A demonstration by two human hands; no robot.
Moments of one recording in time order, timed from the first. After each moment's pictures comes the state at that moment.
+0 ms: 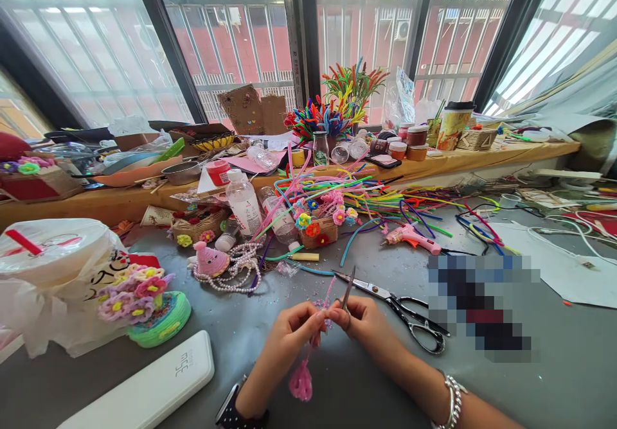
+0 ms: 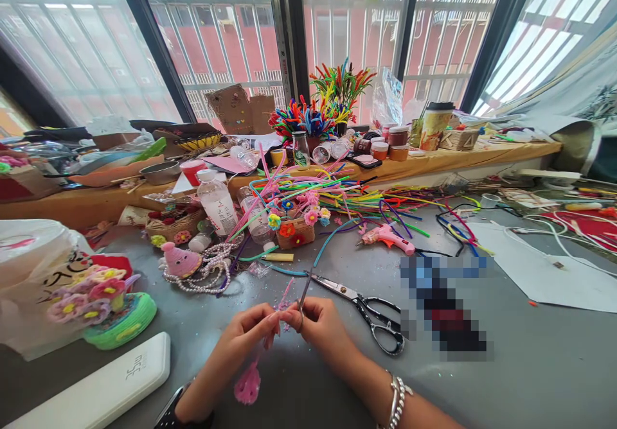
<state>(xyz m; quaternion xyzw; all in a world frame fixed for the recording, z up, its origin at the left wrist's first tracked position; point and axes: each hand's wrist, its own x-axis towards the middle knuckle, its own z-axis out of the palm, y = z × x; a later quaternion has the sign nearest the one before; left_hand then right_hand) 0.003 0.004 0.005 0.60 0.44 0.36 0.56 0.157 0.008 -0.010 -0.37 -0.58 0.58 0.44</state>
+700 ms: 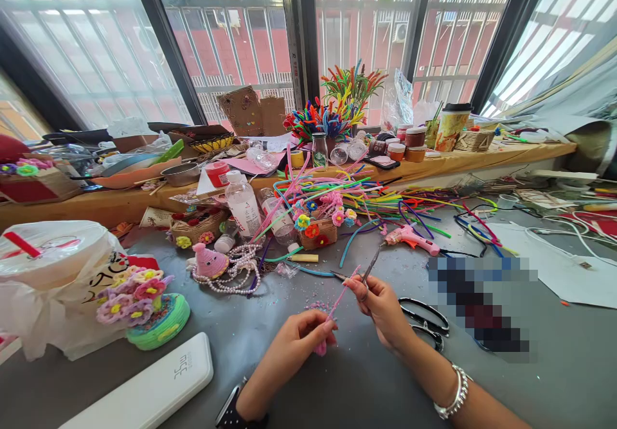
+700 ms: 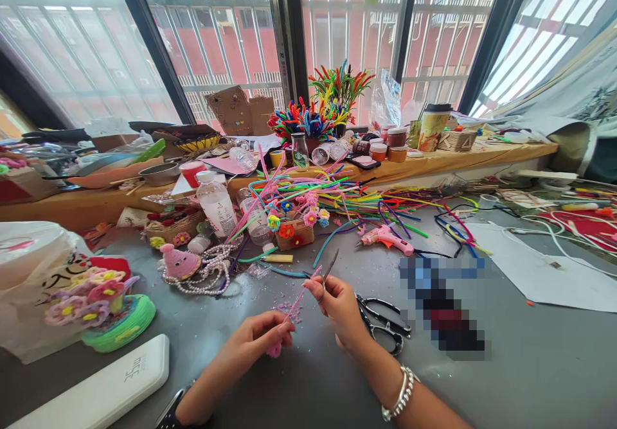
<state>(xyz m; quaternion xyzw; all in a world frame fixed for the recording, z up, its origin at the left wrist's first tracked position) 0.007 0.006 -0.003 0.60 0.44 0.28 0.60 0.169 0.024 -0.013 -0.42 -0.42 0.58 0.56</state>
